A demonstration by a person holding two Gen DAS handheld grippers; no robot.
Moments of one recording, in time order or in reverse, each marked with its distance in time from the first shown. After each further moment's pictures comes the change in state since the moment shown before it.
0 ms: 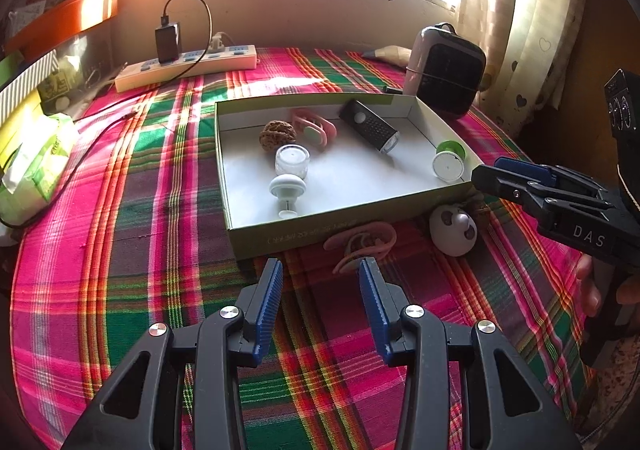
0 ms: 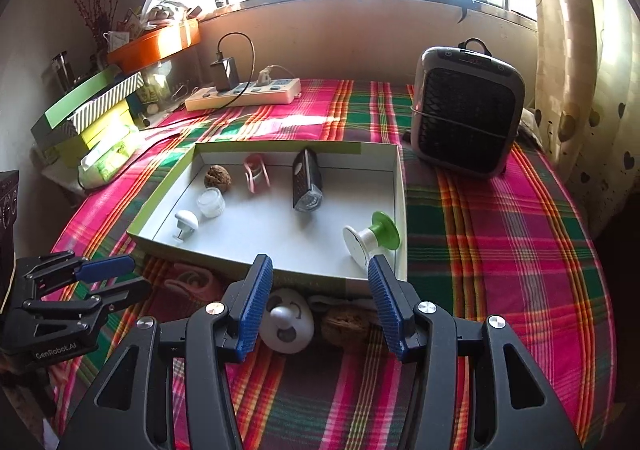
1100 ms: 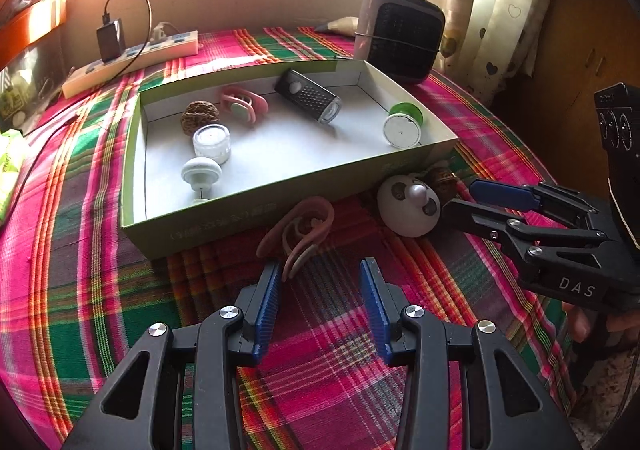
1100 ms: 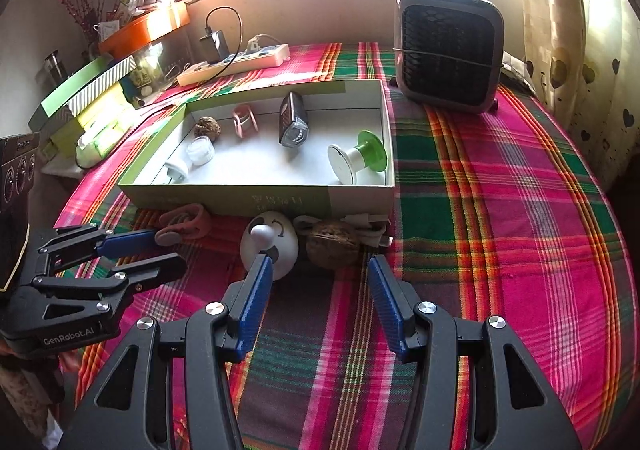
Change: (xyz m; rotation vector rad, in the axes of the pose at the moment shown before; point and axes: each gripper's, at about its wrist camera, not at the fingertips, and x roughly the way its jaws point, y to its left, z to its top) left arm 0.025 -0.038 -0.004 0.096 0.067 -0.093; right arm 0.001 -0.013 -0.041 0.063 0.074 0.020
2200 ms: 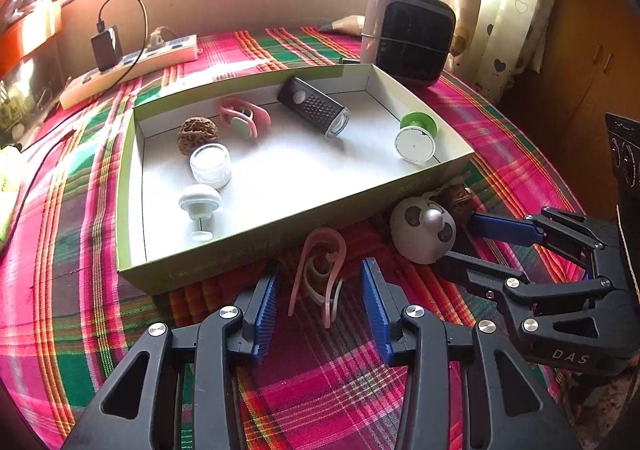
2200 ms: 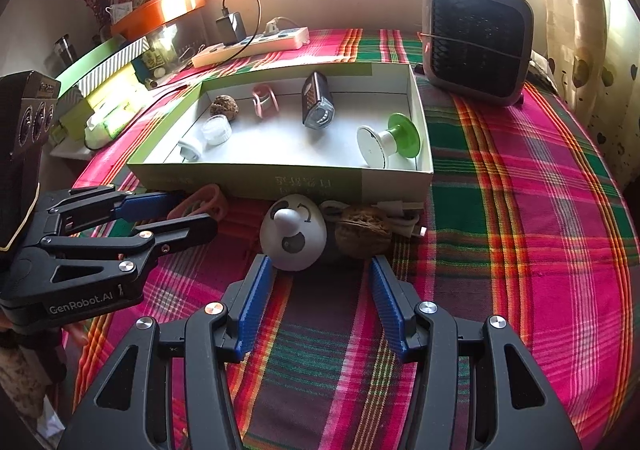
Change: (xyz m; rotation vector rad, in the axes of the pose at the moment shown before) left arm 0.012 0.004 0.021 0.008 0.020 0.041; right arm 0.013 0.012 -0.004 -0.040 0.047 0.038
